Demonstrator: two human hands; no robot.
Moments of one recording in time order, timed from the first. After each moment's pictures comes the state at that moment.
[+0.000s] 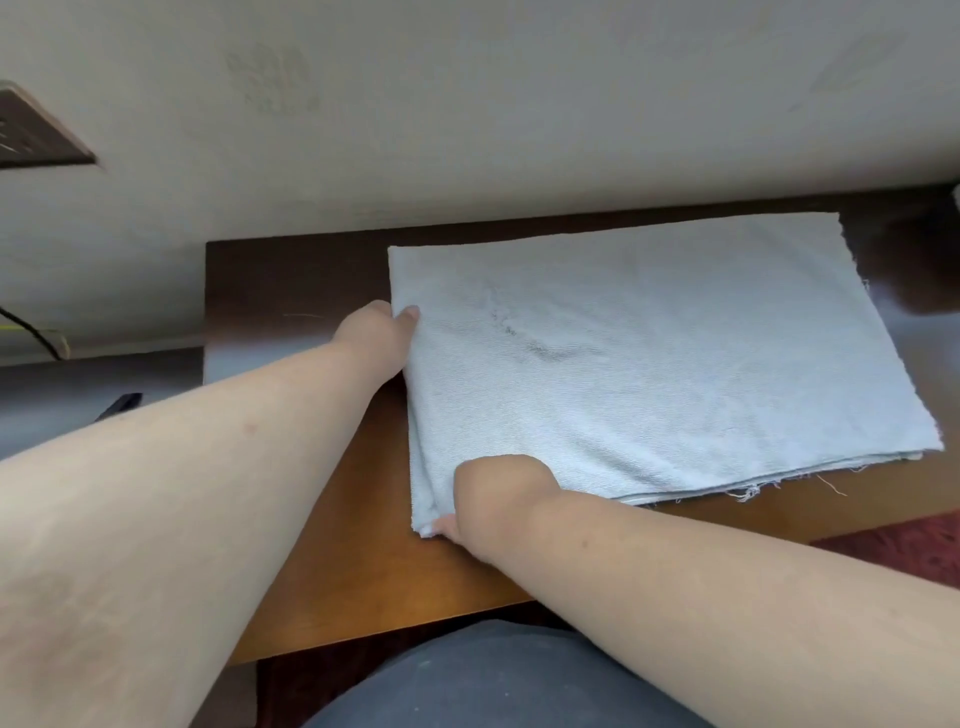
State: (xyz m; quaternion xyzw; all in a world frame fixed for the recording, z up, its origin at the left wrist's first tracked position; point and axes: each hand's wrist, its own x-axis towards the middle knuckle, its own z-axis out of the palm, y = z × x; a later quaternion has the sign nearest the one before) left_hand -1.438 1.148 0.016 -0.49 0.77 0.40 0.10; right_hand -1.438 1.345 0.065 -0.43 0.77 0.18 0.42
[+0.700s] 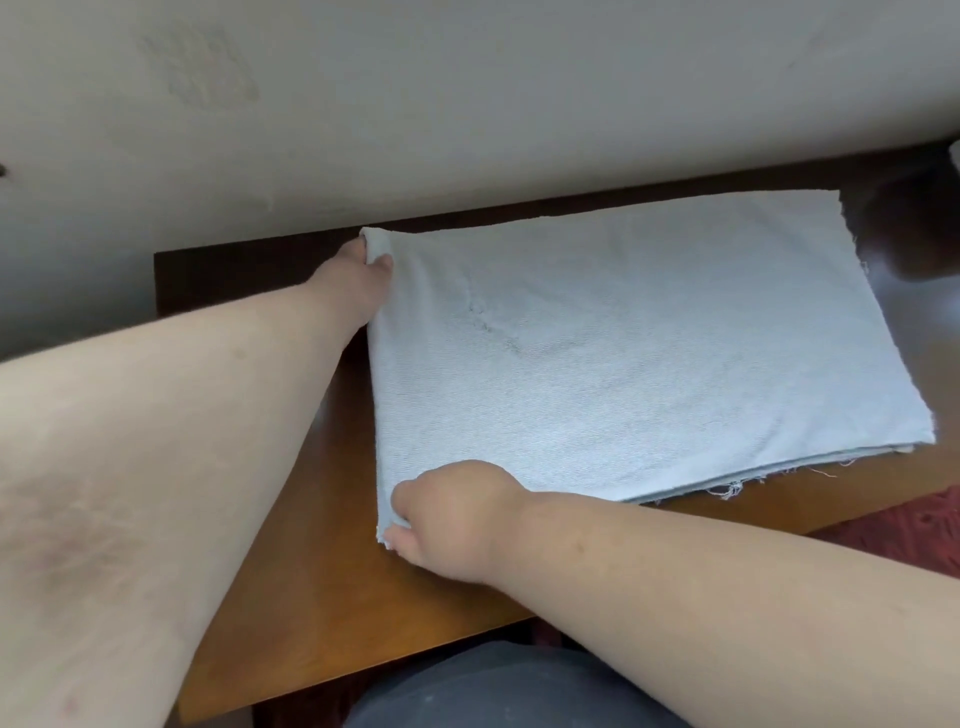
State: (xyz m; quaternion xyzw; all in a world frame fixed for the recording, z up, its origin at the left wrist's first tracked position) left_hand -1.486 1.091 -0.005 -0.48 0.73 0.49 0.04; right_hand -1.438 1.340 0.047 -0.57 0.72 0.01 0.39
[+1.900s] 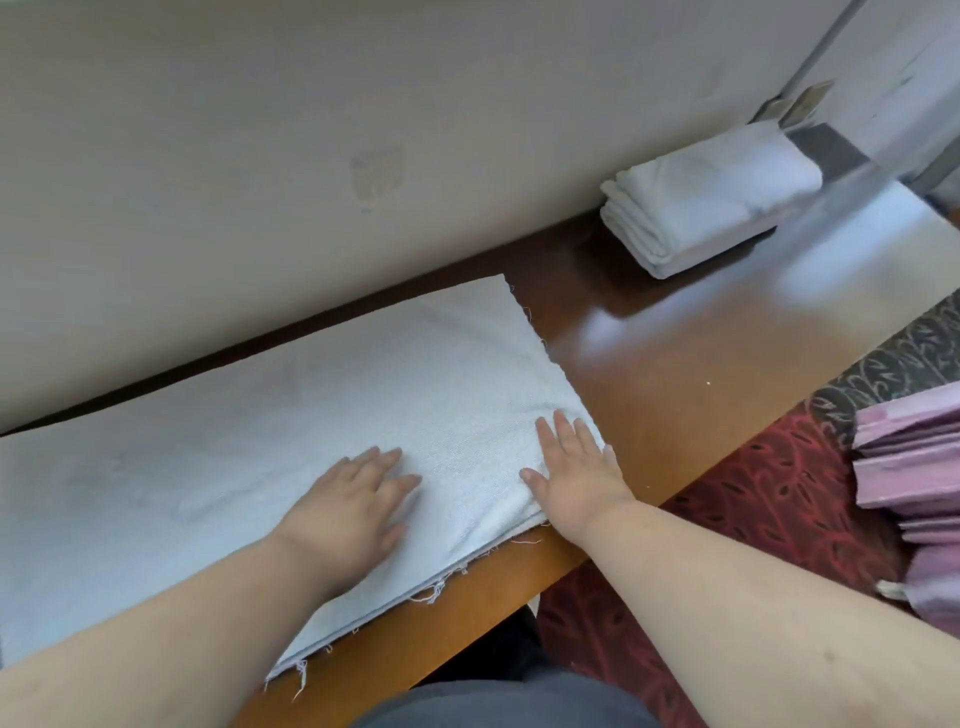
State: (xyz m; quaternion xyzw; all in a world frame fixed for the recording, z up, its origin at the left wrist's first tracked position) left_hand -1.595 1.398 0.041 0.04 0.97 0.09 0.22; right_hand -1.736 1.669 0.018 -0.19 0.94 0.02 0.29
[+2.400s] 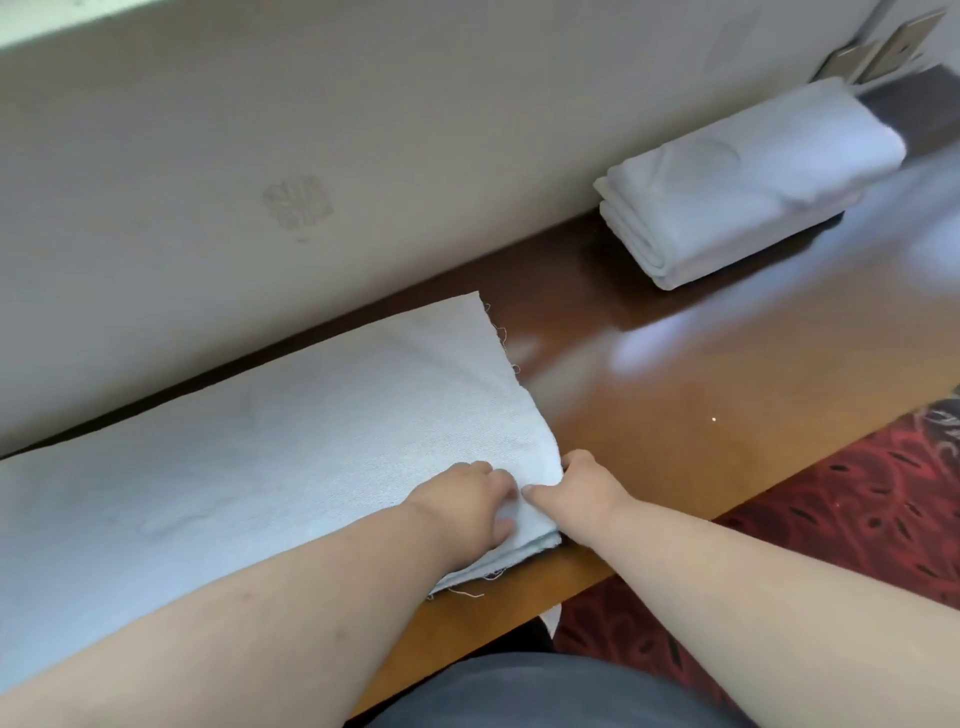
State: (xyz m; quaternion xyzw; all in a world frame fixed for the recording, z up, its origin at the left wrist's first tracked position) left_hand -1.743 1.559 0.048 -0.05 0.92 0.20 0.33; right_hand -1.820 1.715 0.039 0.00 0.87 -0.22 0.44
